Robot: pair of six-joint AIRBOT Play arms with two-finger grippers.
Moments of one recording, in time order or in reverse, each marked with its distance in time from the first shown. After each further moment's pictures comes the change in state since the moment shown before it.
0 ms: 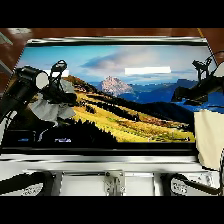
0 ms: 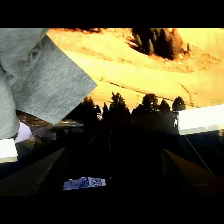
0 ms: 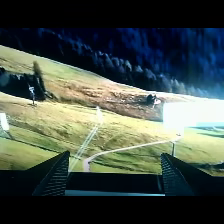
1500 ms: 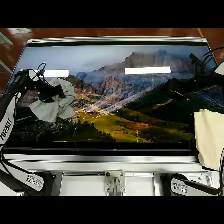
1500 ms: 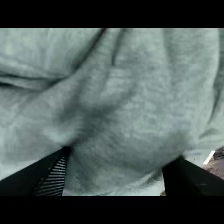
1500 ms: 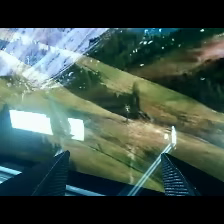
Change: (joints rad) left arm 0.420 -0.438 0.156 -0.214 0.203 -0.056; right arm 0.000 -0.001 0.000 0.328 -0.051 -0.008
